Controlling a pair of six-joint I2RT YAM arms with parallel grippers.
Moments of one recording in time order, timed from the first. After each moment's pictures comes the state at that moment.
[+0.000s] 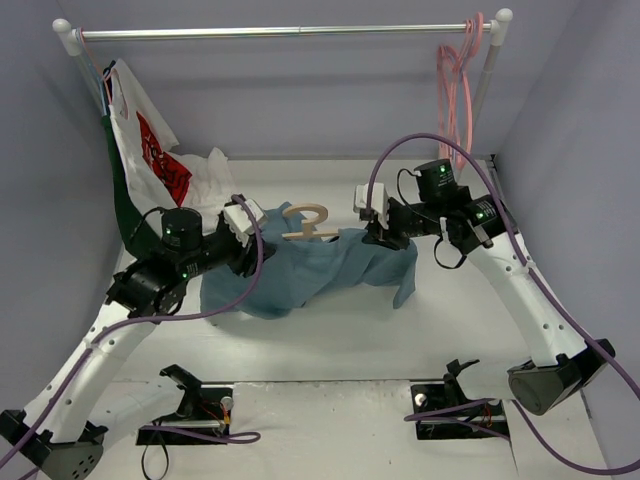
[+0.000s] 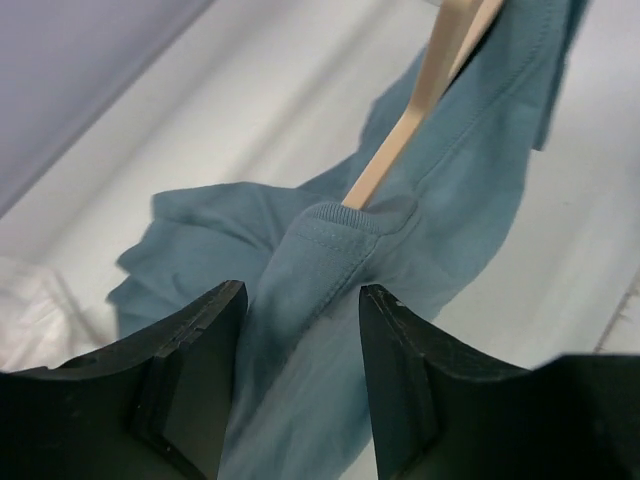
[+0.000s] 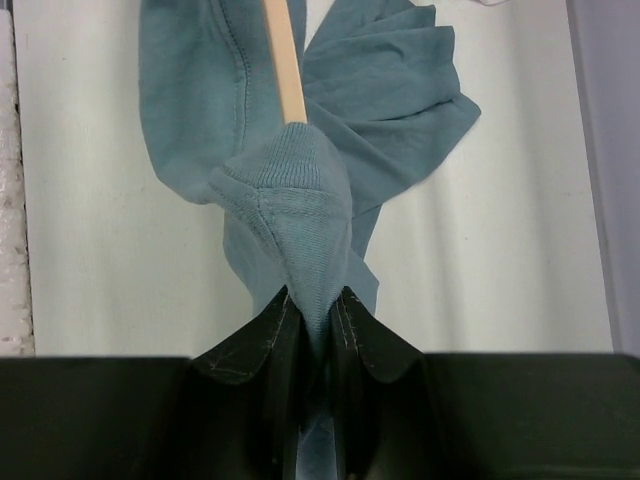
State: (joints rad) left arm -0.54 0.94 1.12 -0.54 0.38 0.25; right arm 0.47 1.31 1.50 -0.97 -0.65 -0.86
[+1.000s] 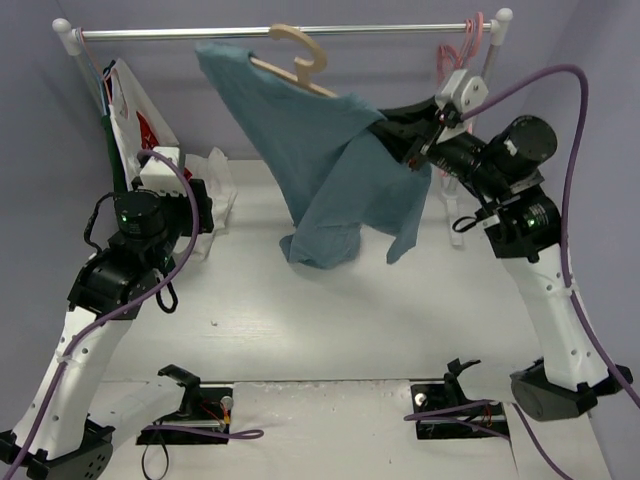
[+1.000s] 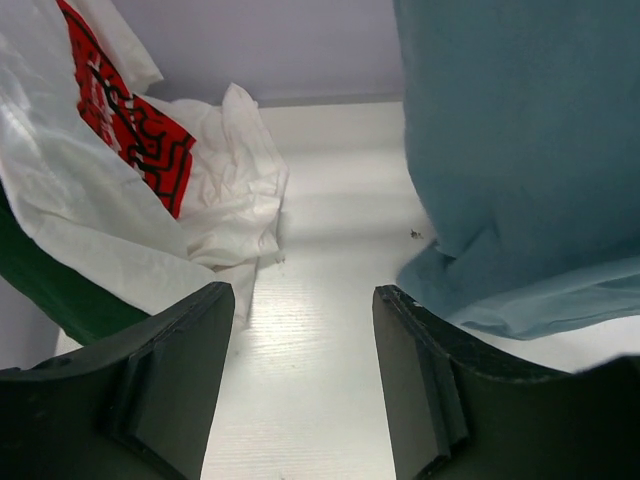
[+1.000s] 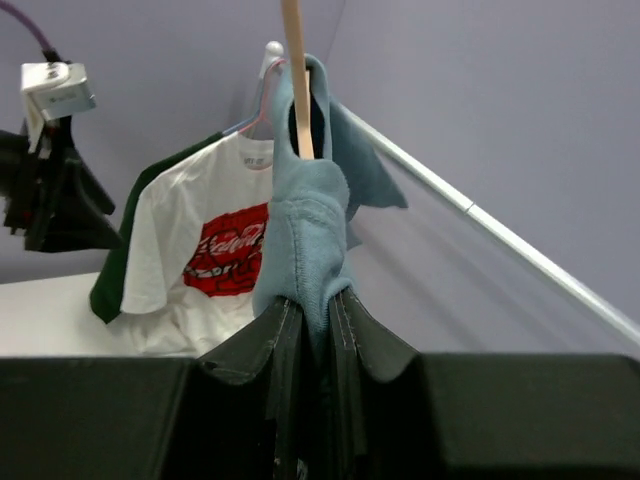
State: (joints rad) left arm -0.41 0.93 1.37 -0.68 -0.31 -0.09; right arm 0.44 1.31 1.85 -0.23 -0.61 -0.19
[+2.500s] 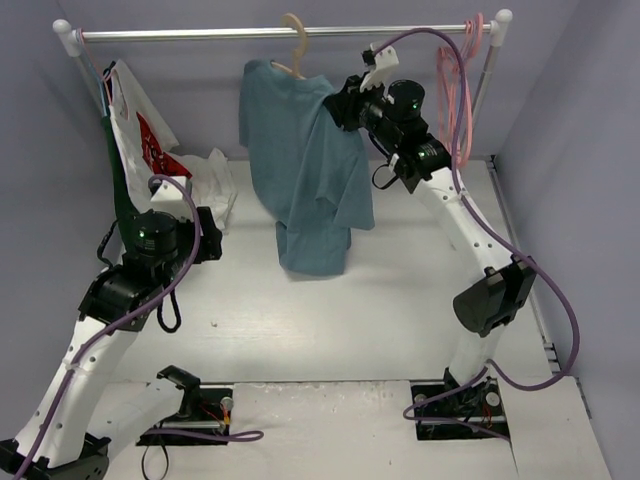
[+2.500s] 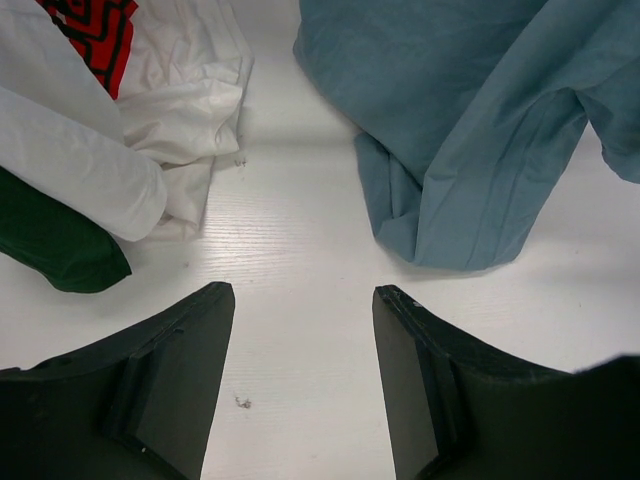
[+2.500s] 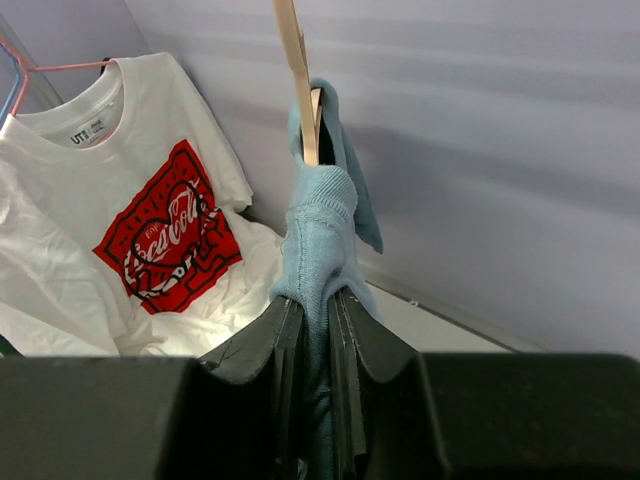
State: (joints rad) left arm -0.41 0.86 1.19 -0.77 -0.25 -0.28; right arm 0.46 1.82 1.98 -0.11 -0.20 0.19
